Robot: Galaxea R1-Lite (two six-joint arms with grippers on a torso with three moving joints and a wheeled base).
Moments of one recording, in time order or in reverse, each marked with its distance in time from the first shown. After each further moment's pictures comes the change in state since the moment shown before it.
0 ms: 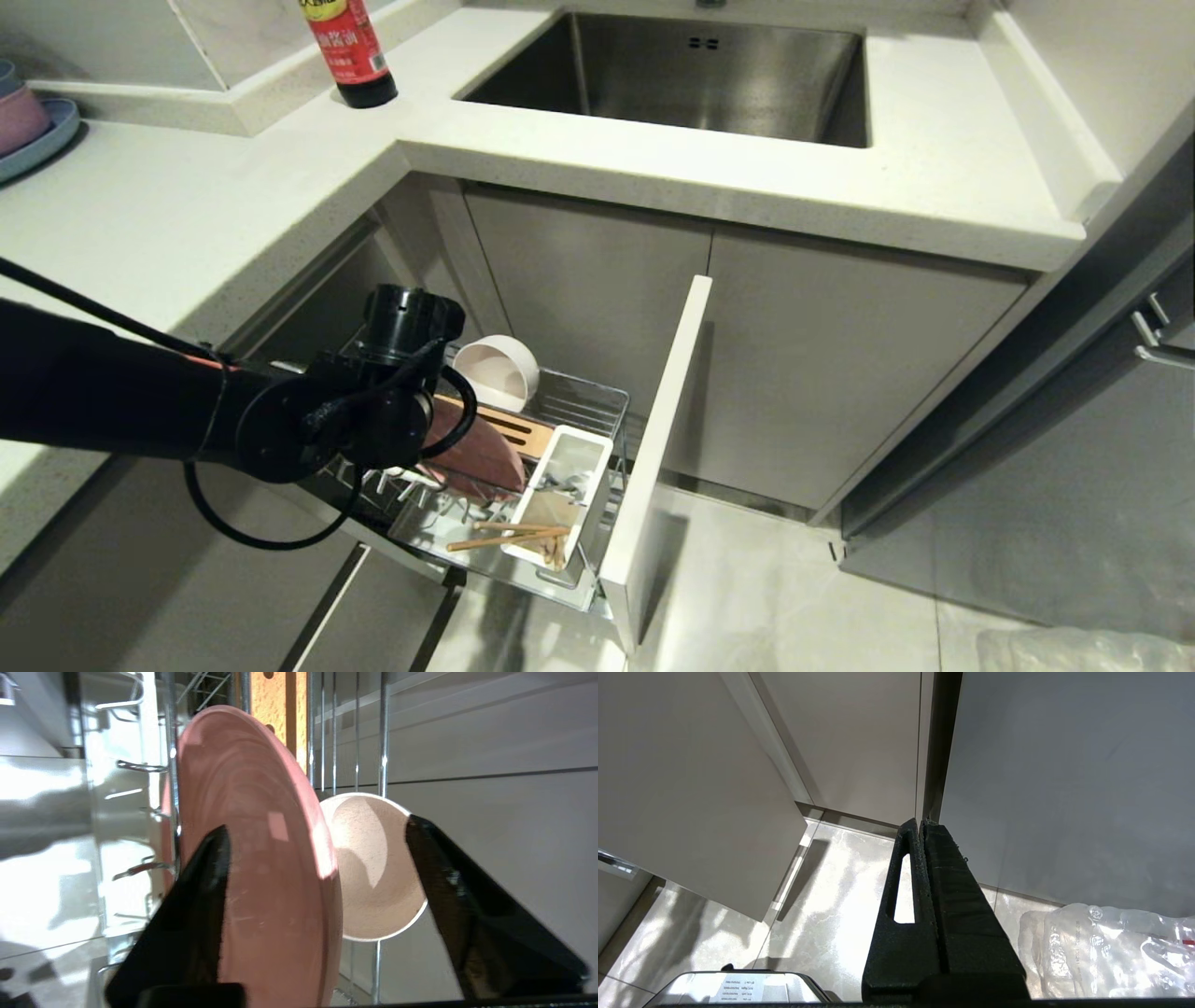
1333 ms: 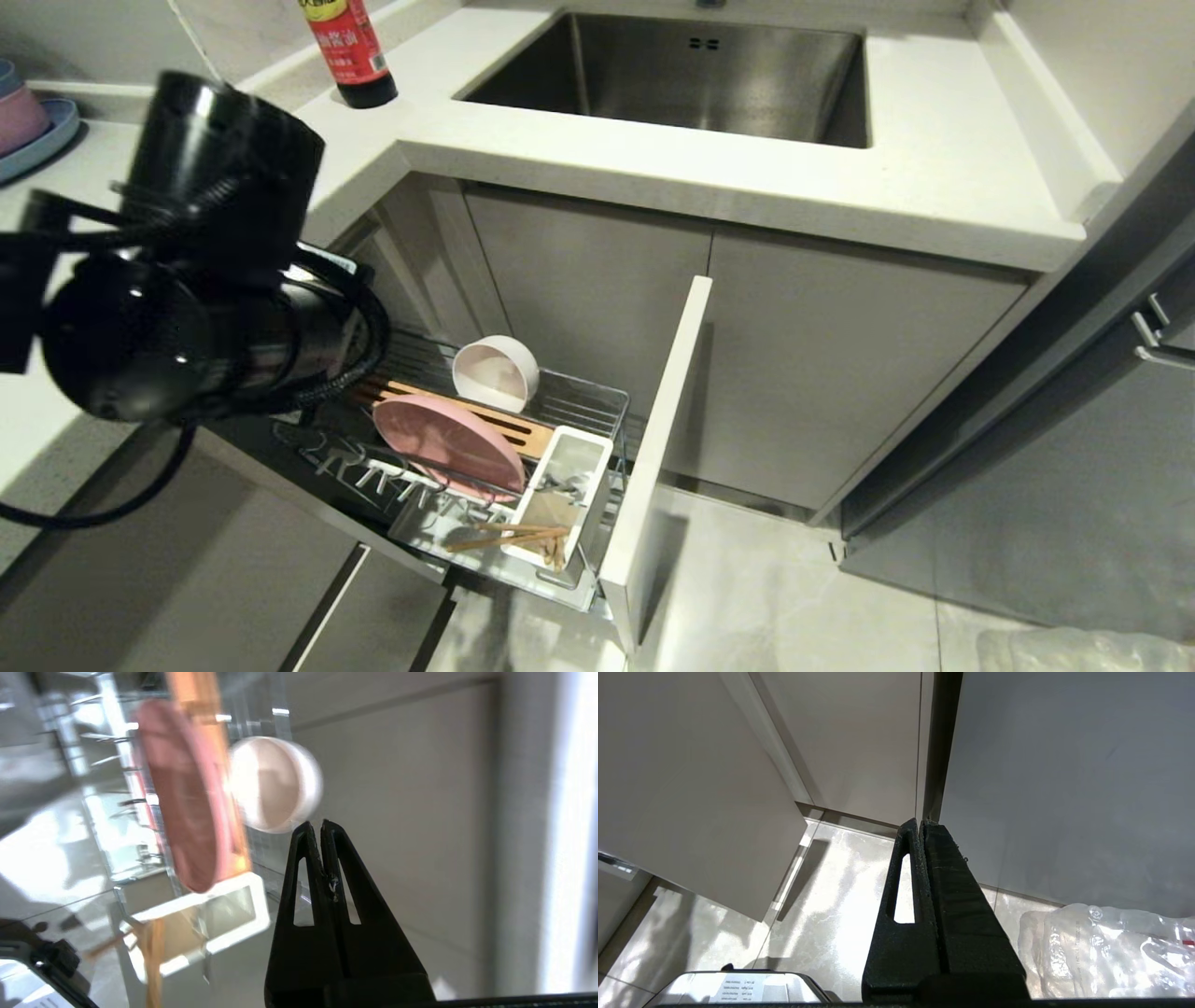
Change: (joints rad) left arm -0.182 -0.355 -0.252 0.543 0.001 0.063; right arm 0.000 0.000 0.000 0.000 0.000 0.000
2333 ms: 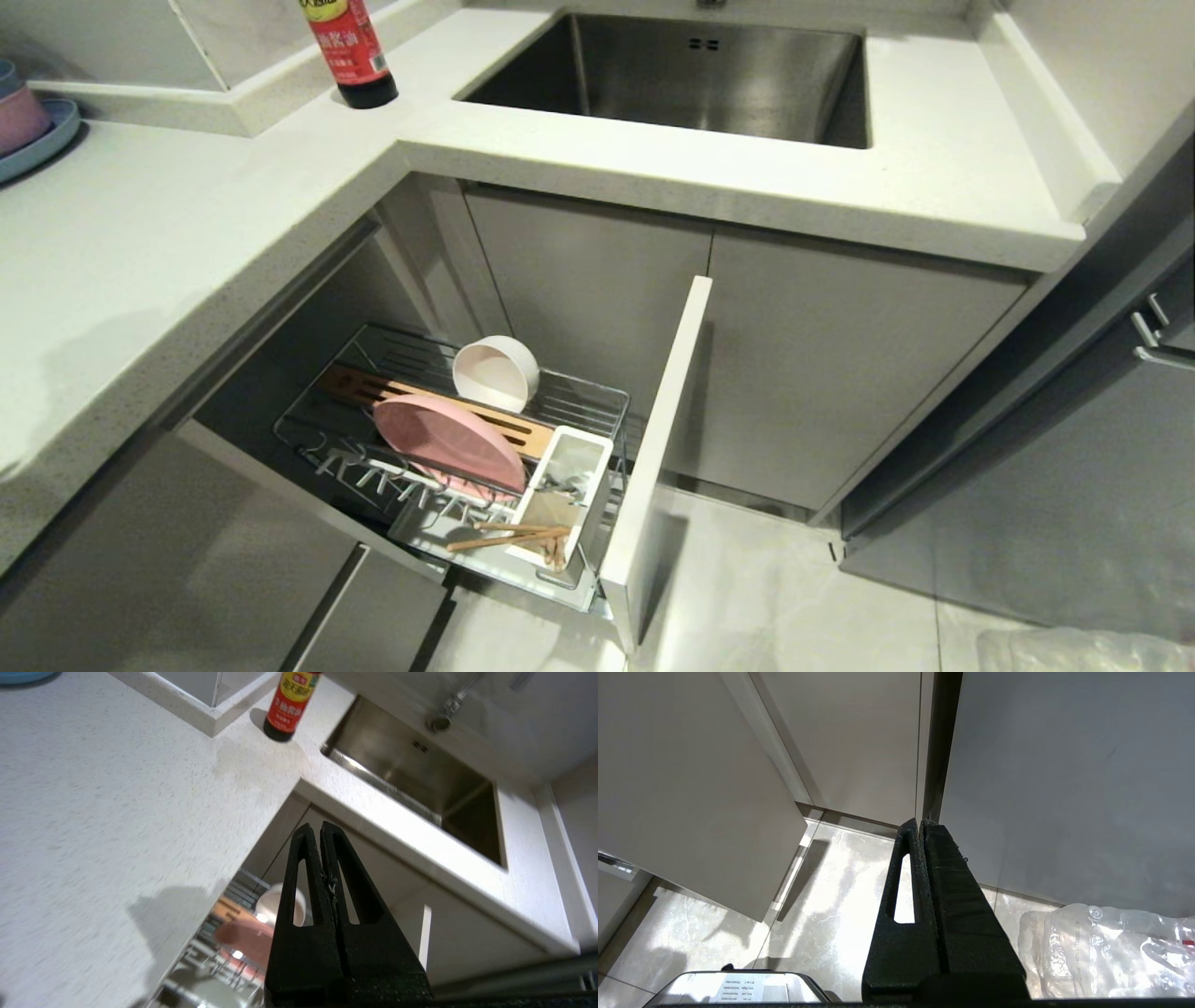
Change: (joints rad) left arm 0.318 -0.550 -0.438 0.276 -0.424 1.121; right arm 0.000 0.000 0.000 0.000 0.000 0.000
